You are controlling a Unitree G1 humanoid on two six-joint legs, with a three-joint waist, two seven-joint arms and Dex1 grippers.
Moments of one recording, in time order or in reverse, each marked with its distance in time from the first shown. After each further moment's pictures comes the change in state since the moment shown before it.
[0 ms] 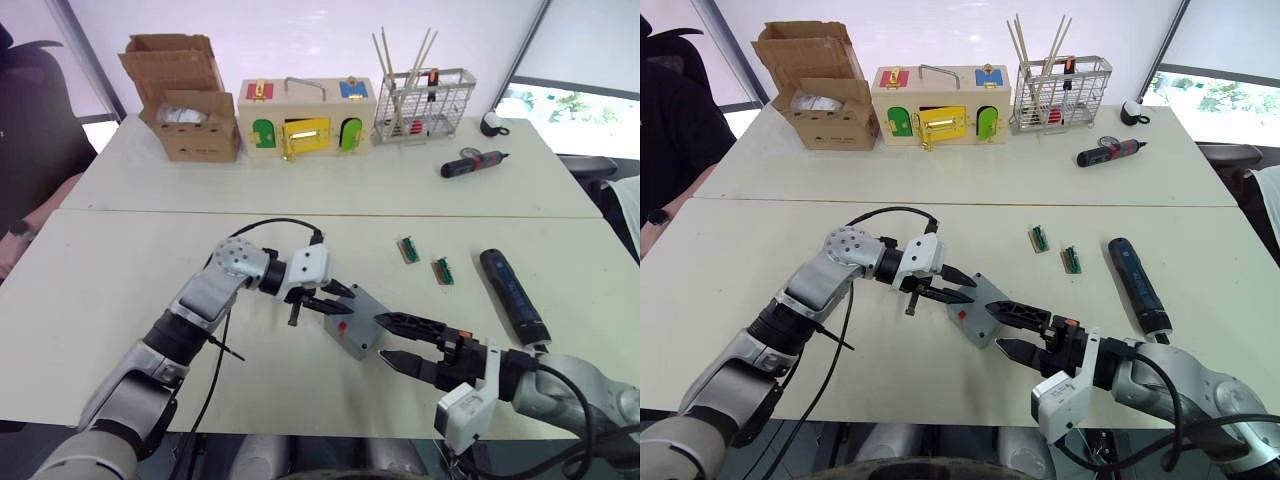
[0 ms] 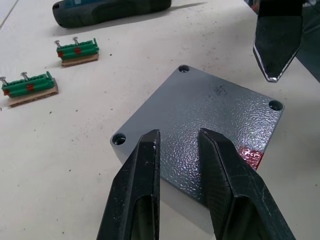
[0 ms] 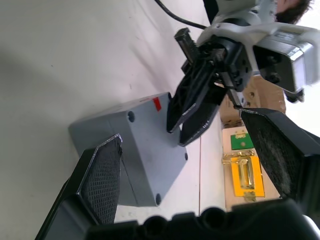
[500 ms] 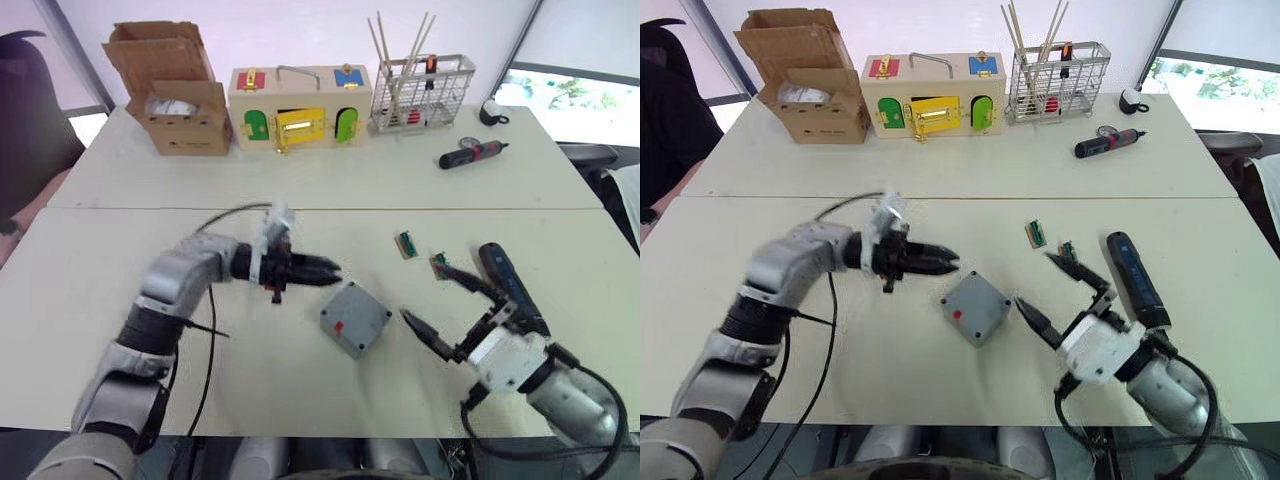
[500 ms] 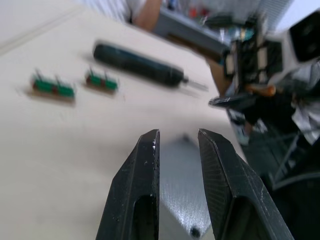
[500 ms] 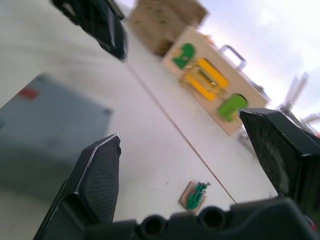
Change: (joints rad) left arm -0.055 0.039 0.335 -0.110 -0.433 0.591 0.027; right arm 0.100 0.283 -0.140 -0.124 0.489 0.467 0.041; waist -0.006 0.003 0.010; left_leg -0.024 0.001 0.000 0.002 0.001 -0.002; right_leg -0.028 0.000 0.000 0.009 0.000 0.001
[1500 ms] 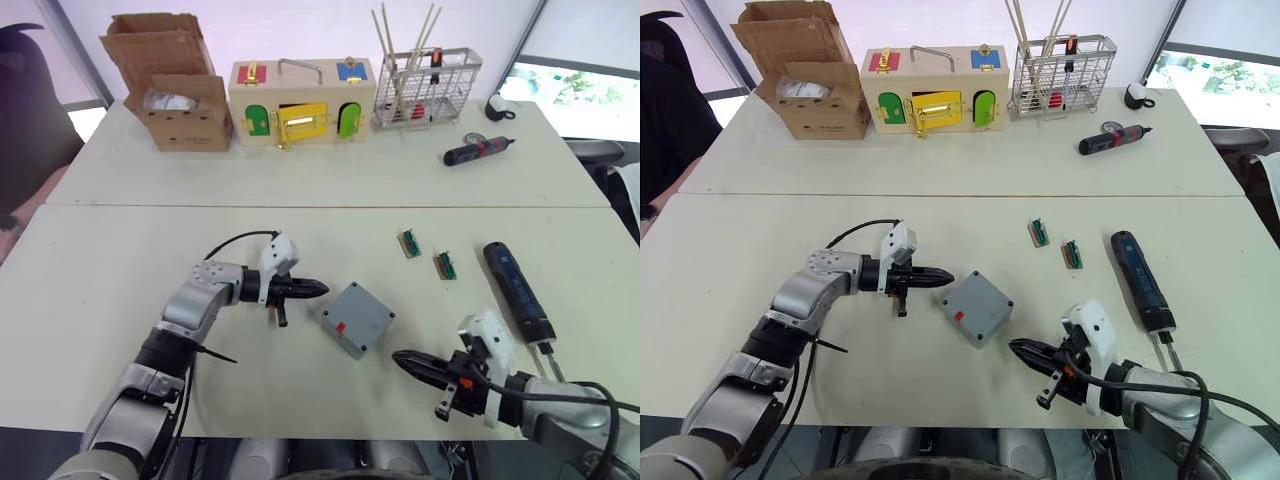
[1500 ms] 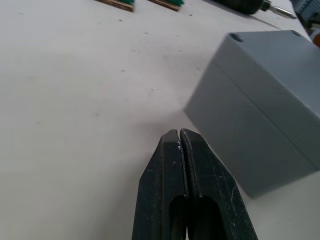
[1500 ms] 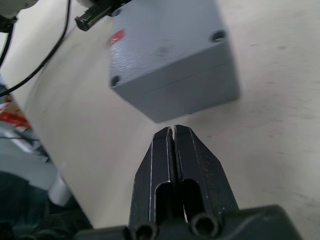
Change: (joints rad) left arm 0.180 -0.066 -0.148 0.159 0.327 -0.354 0.085; right arm 0.029 -0.102 0.032 -0.185 0.773 0.978 0.136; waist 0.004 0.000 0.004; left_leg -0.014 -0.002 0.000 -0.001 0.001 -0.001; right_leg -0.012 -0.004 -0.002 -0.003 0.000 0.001
